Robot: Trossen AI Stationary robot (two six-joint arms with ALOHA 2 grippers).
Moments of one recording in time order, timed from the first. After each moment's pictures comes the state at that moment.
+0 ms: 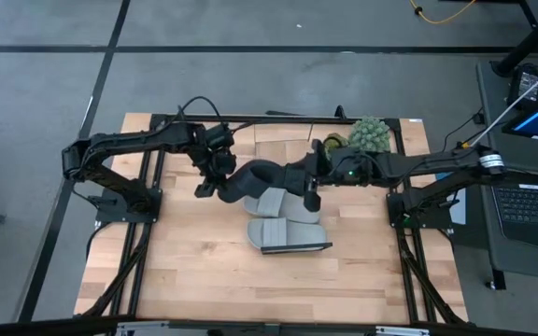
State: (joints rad) left arm 0.37 1.38 1.08 -0.94 0.46 0.40; right arm 0.04 1.30 1.05 -0.10 0.18 0.00
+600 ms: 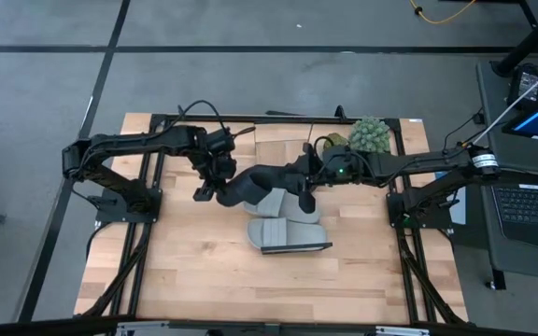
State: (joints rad) left arm 0.33 1.38 1.08 -0.95 0.46 0.41; right arm 0.01 1.37 1.05 -0.03 0.05 0.07
